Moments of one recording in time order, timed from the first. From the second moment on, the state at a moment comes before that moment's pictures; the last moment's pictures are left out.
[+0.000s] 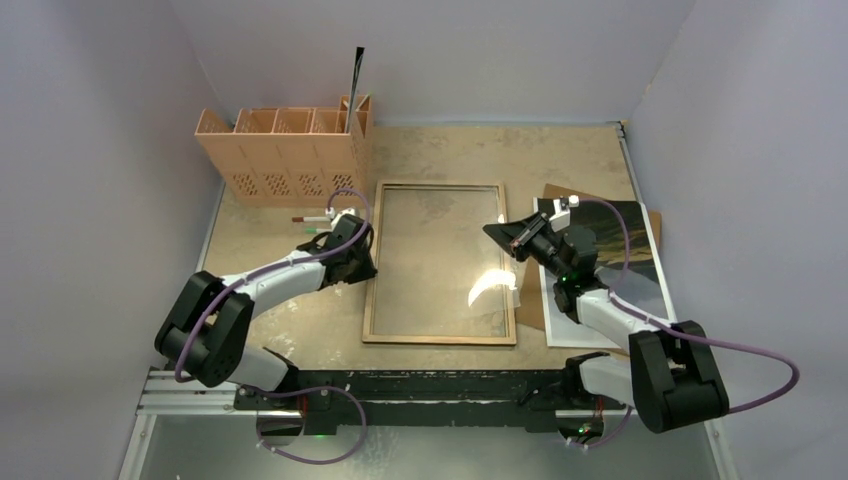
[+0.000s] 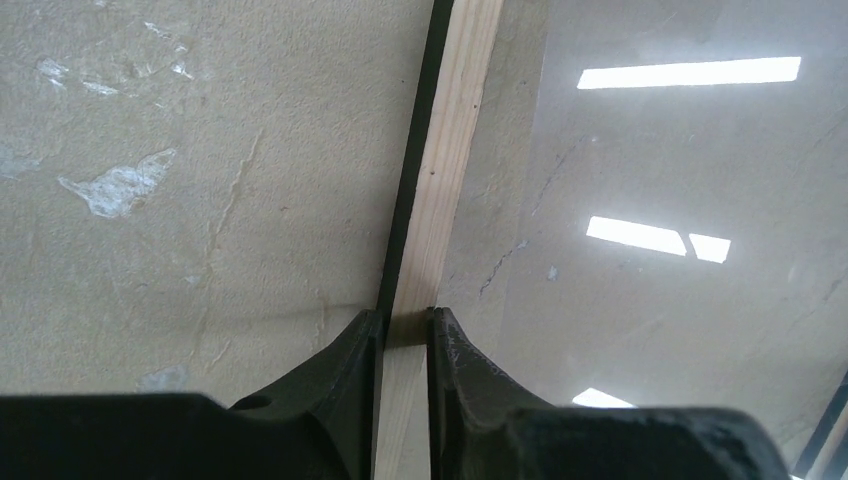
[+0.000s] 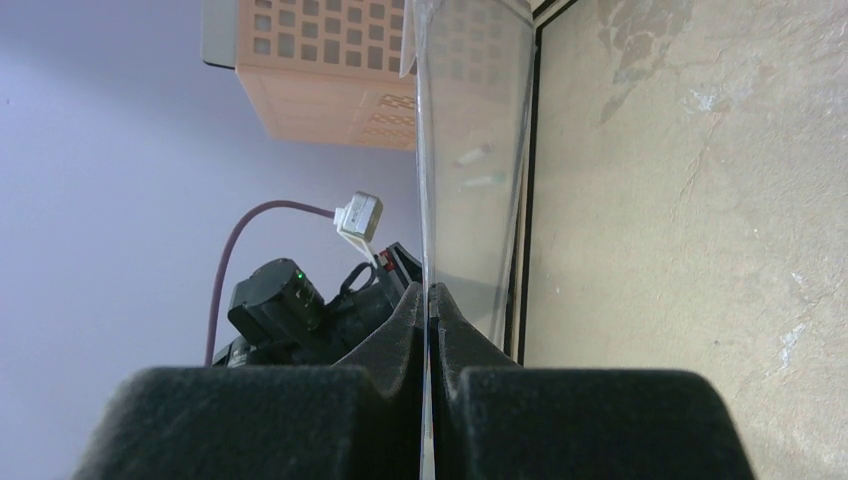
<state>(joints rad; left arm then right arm) -0.53 1.44 0.71 -0.25 -0.14 -0.77 0.20 1.18 0.35 0.69 -0.50 1.29</state>
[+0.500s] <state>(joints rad) -0.52 1.39 0.76 -0.34 -0.16 -0.78 0.21 1.21 0.34 0.80 -0.49 1.31</state>
